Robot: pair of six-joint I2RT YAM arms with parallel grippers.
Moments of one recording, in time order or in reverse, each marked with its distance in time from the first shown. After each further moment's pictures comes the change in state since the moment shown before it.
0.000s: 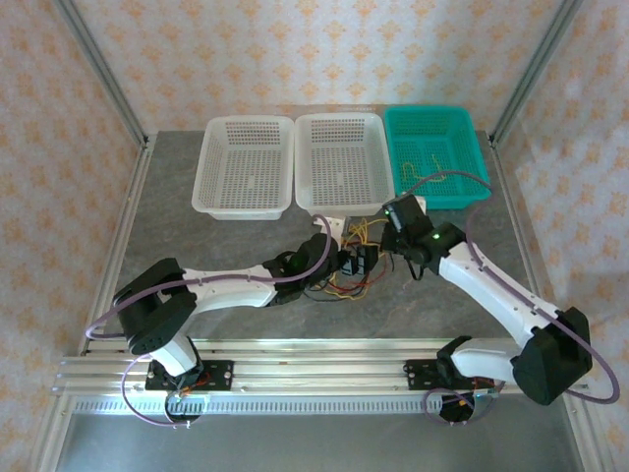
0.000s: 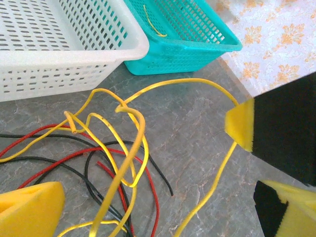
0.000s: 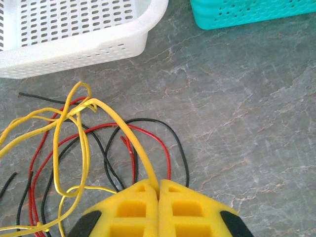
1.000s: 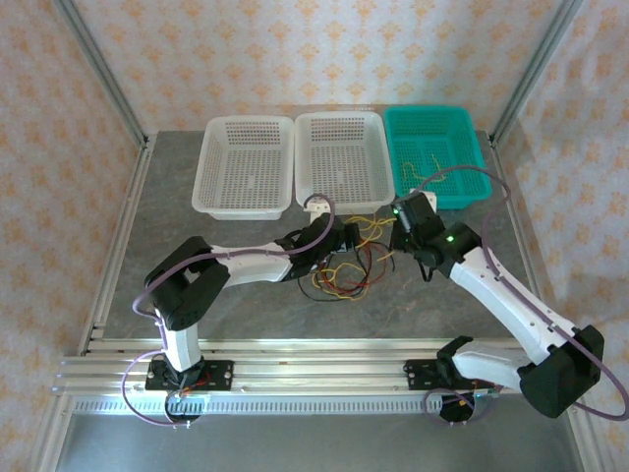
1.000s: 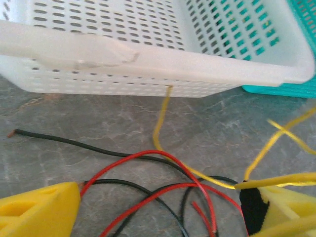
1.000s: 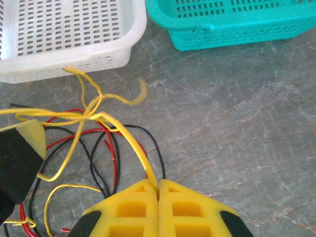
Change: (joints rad) left arm 0.145 0.201 0.152 -0.198 -0.100 -0.140; right arm 0.002 -0.073 0.070 -0.122 0.082 -0.043
